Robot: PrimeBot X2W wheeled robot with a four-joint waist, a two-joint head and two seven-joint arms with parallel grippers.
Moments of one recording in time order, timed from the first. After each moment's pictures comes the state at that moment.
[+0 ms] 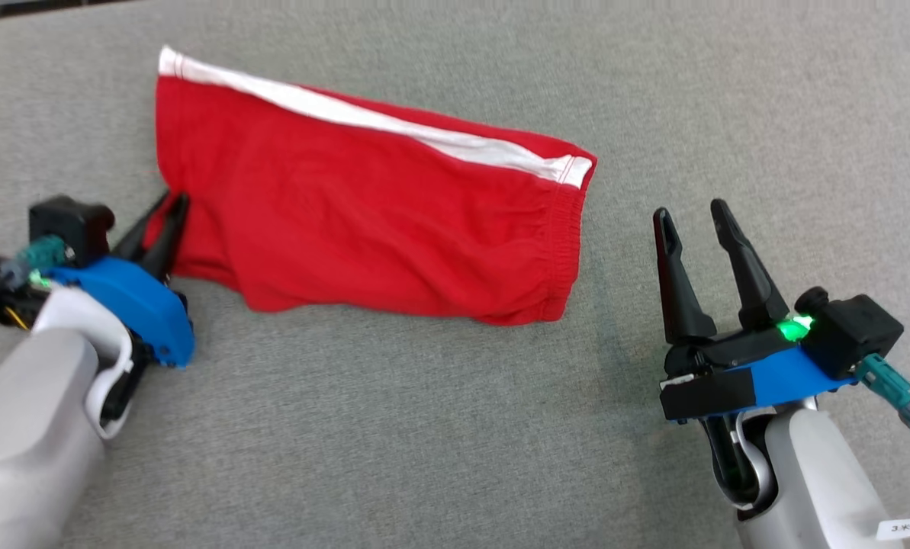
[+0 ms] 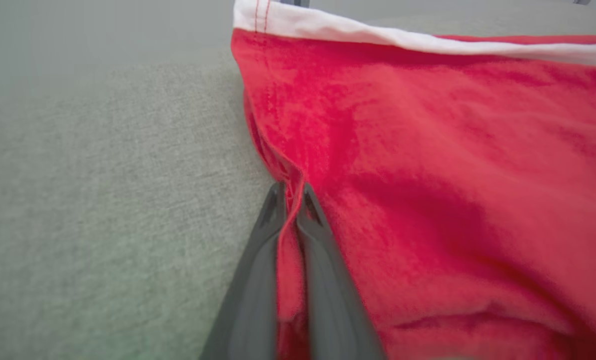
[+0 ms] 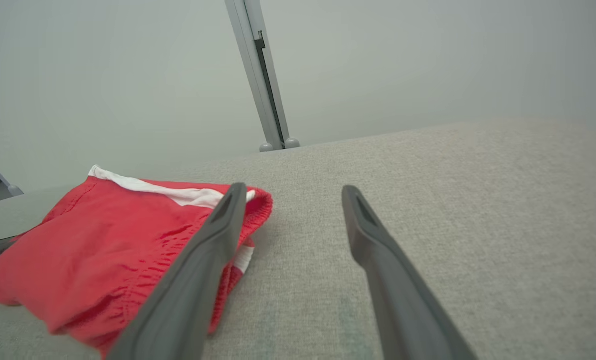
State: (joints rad) left arm -0.75 0.54 -0.77 0.71 -0.78 -0.13 -0.14; right arm -0.33 -0.05 0.12 0.17 0.30 0.13 -0.26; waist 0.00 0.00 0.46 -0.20
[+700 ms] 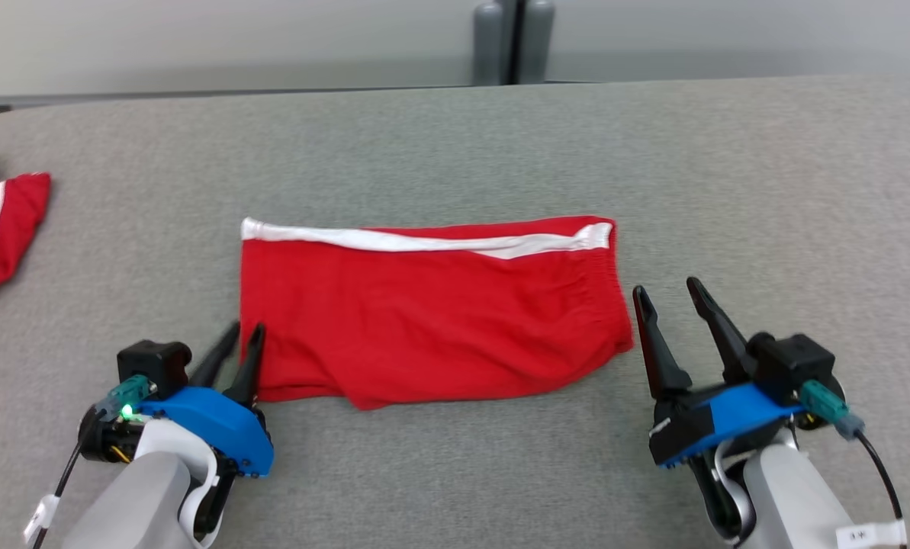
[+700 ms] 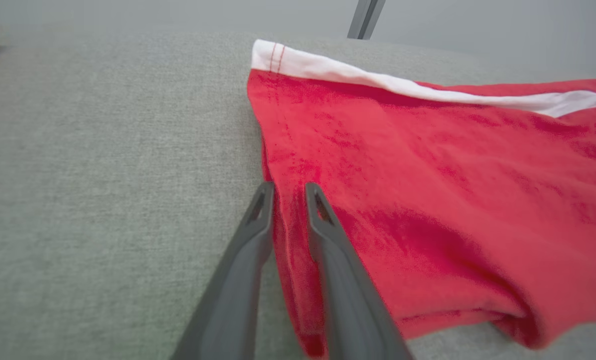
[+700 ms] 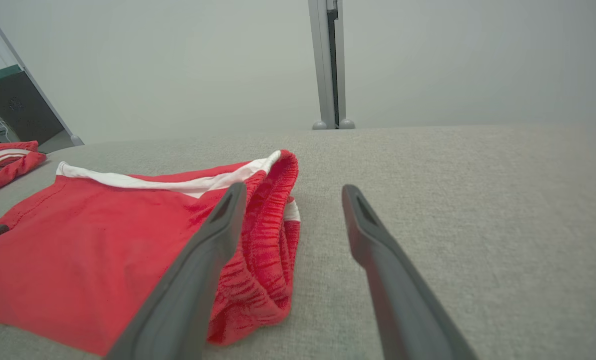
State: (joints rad) left arm -0.49 0.35 -0.66 0.79 -0.78 -0.11 -0.26; right arm -0.30 -0.05 0.12 0.39 0.20 0.13 -0.26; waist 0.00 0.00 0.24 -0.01
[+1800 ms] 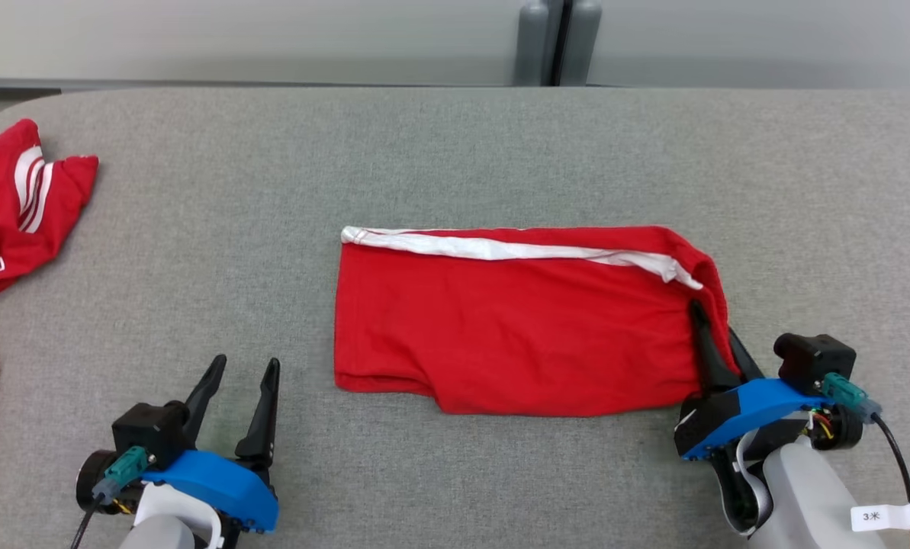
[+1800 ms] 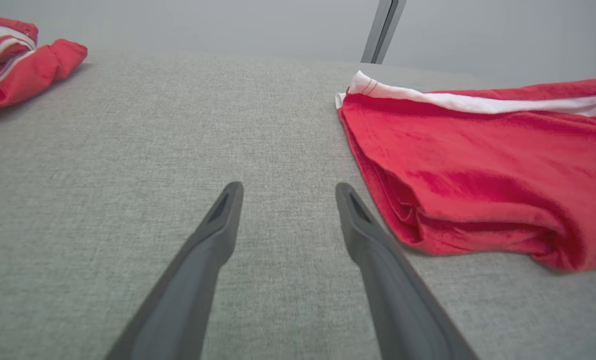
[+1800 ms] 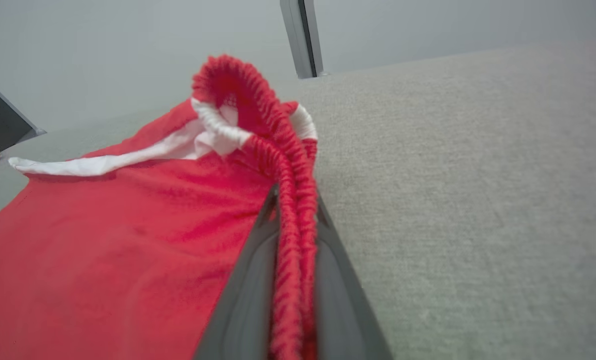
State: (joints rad) left arm -0.23 0.28 -0.33 0.53 -0.47 -0.13 -0.26; right arm -0.38 -0.05 0.03 0.63 0.26 0.13 -0.26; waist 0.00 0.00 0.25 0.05
